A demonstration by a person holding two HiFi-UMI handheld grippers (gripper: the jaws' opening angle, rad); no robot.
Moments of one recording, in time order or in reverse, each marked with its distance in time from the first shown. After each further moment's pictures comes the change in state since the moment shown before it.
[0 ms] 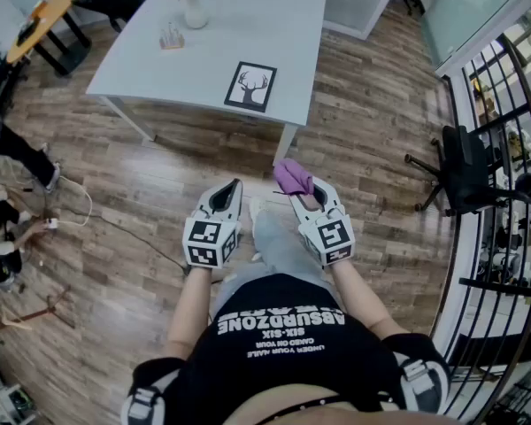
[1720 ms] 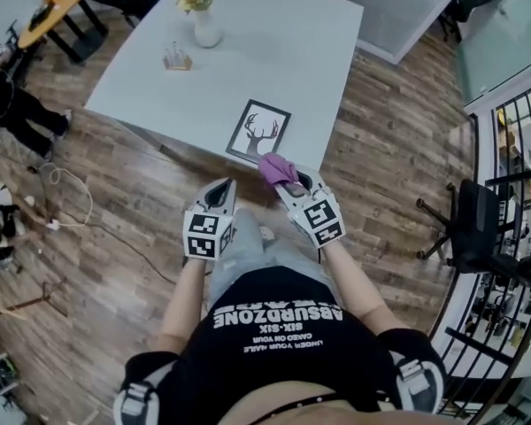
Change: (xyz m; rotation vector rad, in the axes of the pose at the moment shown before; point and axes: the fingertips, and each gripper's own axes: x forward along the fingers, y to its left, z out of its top) left arm 0.187 0.130 0.032 0.013 0.128 0.171; right arm 0.228 -0.124 0.012 -0.058 0.084 0.285
